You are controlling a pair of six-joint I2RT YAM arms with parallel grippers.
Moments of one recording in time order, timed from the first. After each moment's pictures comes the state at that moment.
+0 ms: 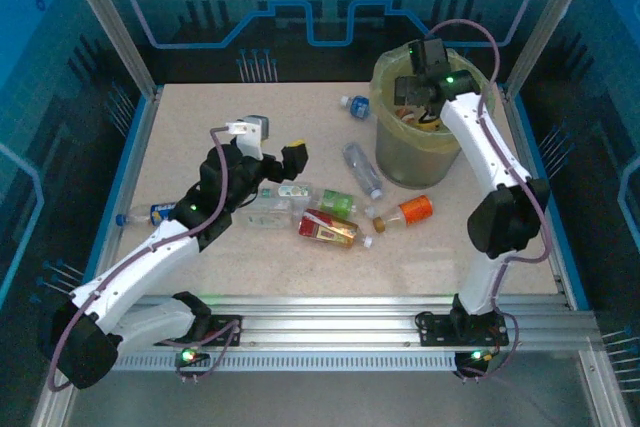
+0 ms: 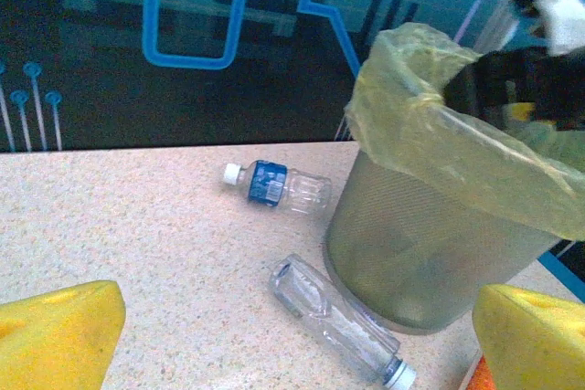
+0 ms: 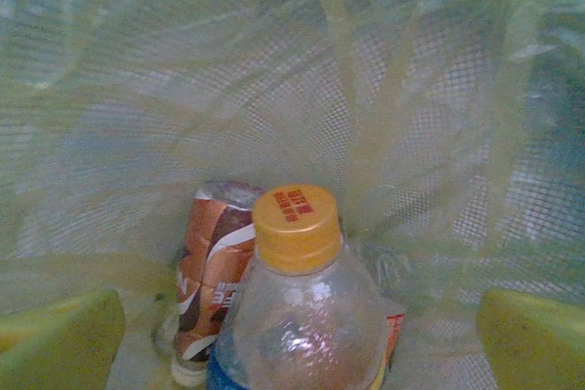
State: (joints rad) left arm -0.52 1.06 0.83 0.06 -0.10 -0.33; right arm 0.25 1.84 1.93 -0.92 0.39 0.24
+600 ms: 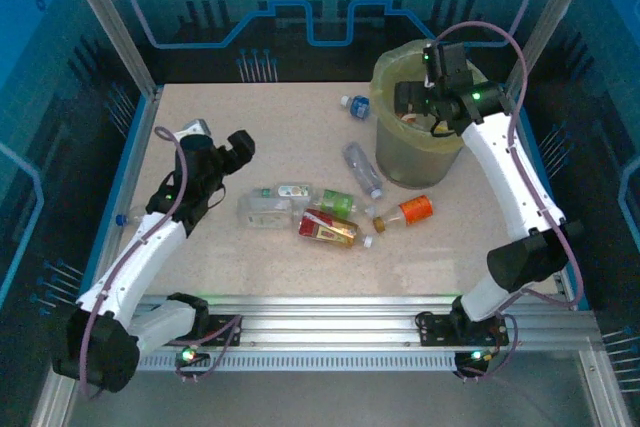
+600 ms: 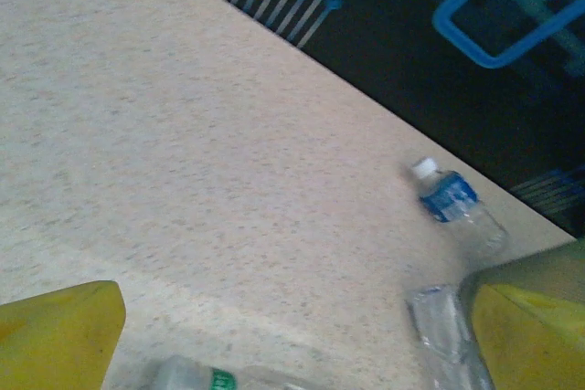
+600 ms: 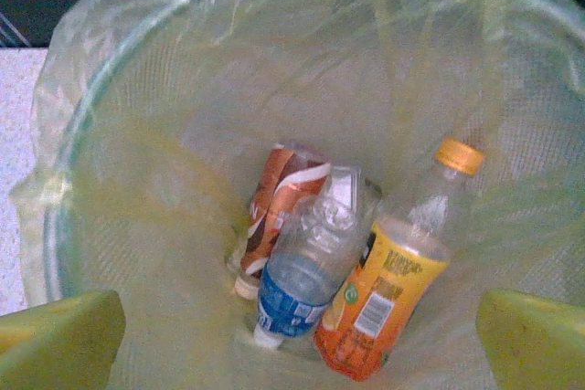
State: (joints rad) left arm -0.19 1.06 0.83 -0.24 -0.14 -0.74; right arm 0.30 1.60 1.84 -1.00 0.27 0.23
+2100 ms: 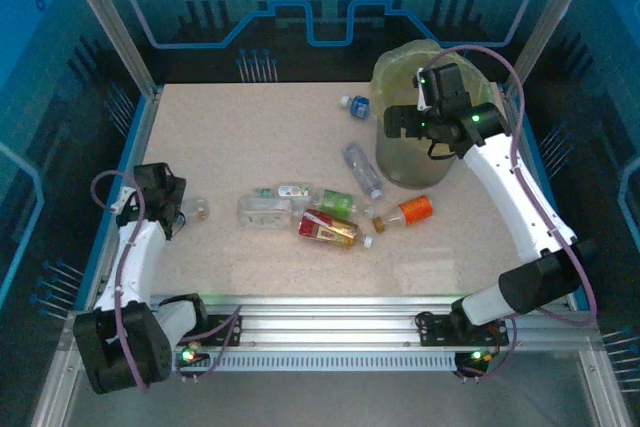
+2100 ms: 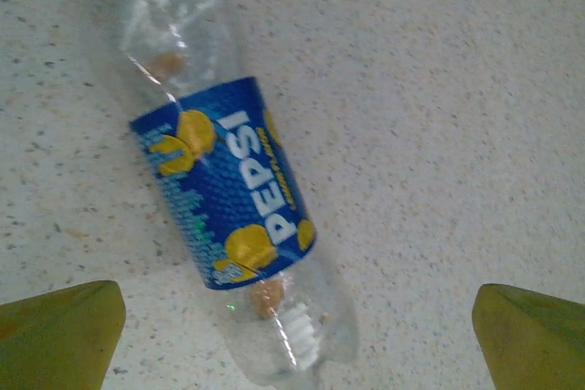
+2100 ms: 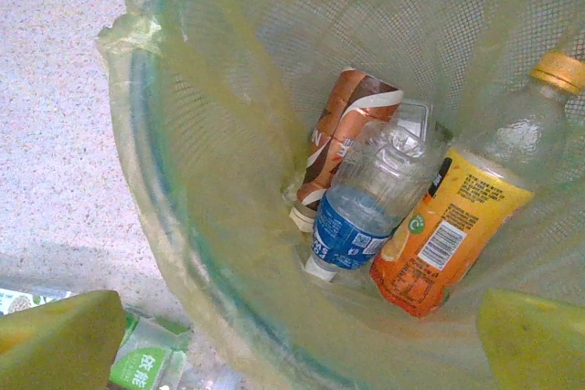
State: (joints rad) left arm 0.28 1.05 0.69 -0.57 -0.20 -1.16; right arm 0.35 1.48 1.65 -0.98 0.15 0.25
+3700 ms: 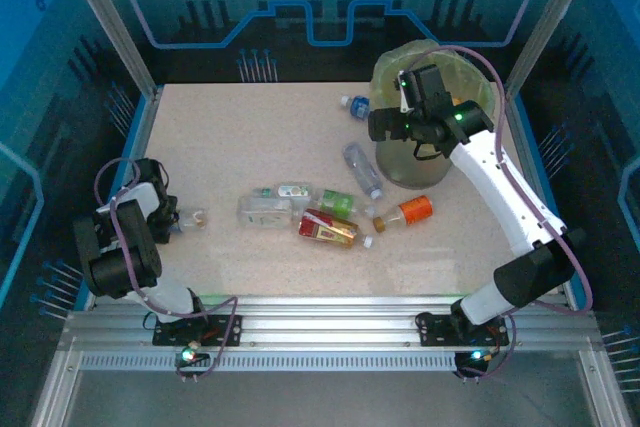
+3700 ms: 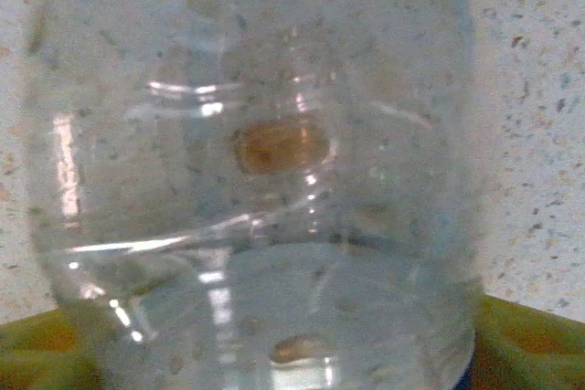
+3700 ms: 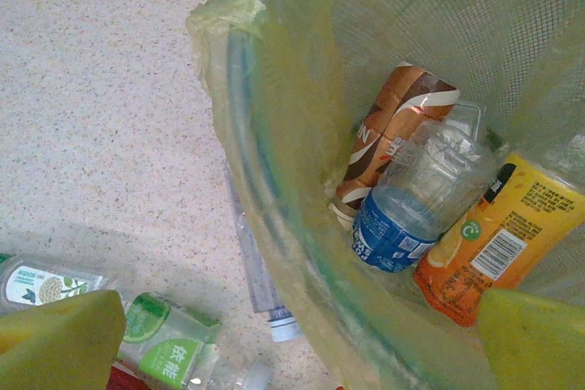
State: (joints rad) left arm 0.42 1.58 0.80 -0.53 -0.21 -1.19; right arm 0.43 1.53 1.68 -0.98 0.16 0.27
